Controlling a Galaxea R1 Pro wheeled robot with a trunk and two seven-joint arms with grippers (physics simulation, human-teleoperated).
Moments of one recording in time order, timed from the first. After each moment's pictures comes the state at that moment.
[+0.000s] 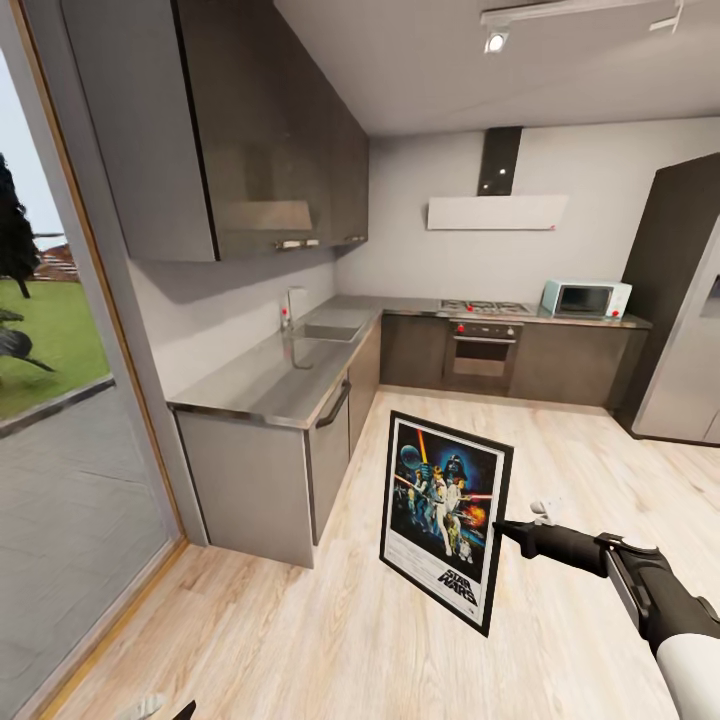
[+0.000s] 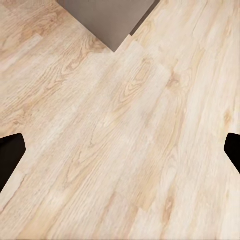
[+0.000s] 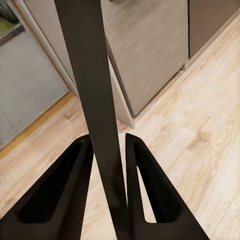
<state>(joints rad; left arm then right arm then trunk) -0.35 0.22 0.66 -0.03 0.02 -0.26 -0.60 -0.62 -0.28 -0.26 -0.70 0.13 0.24 1.01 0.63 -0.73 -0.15</state>
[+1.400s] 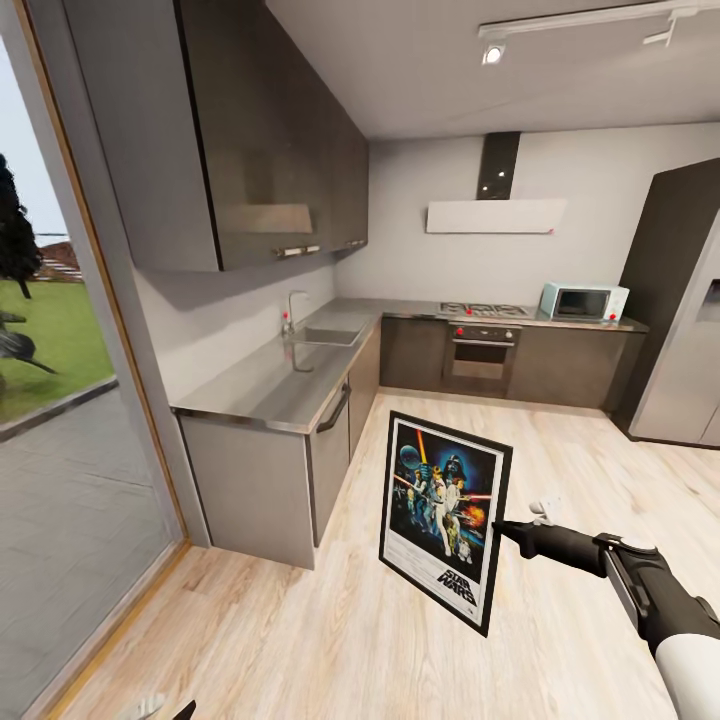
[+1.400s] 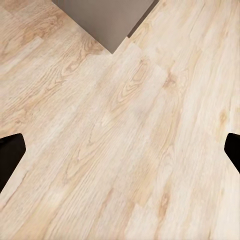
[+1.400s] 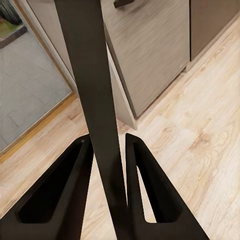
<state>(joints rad) -0.35 0.22 0.66 -0.03 0.02 -0.26 -0.60 -0.62 -0.28 -0.26 -0.70 0.13 0.24 1.00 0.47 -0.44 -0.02</state>
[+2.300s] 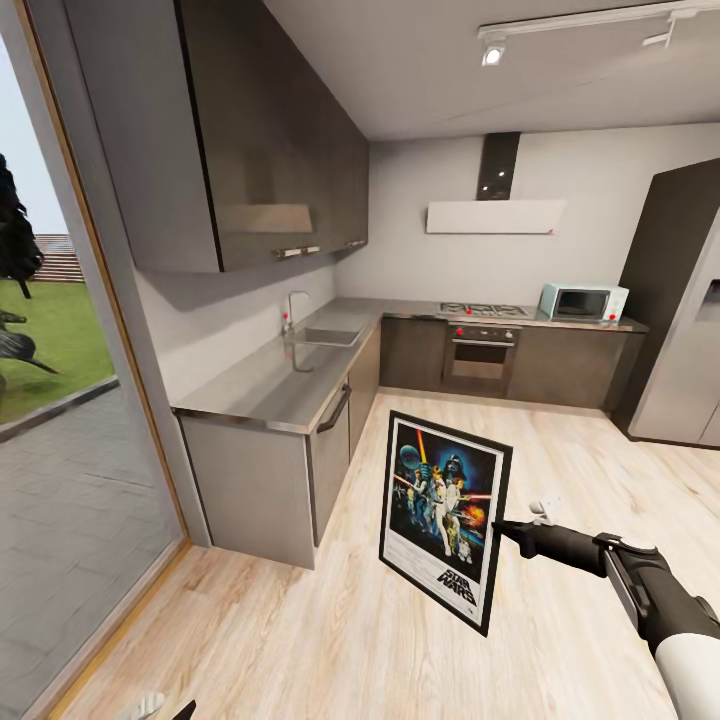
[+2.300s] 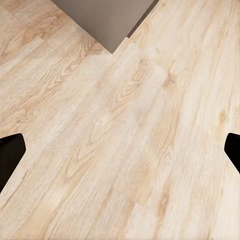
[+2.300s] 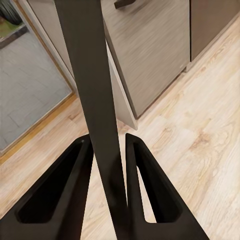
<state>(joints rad) -0.35 0.22 0.66 -0.03 0.02 -0.26 -0.60 -0.62 -0.28 -0.26 -0.70 0.13 0.24 1.00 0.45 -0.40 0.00</state>
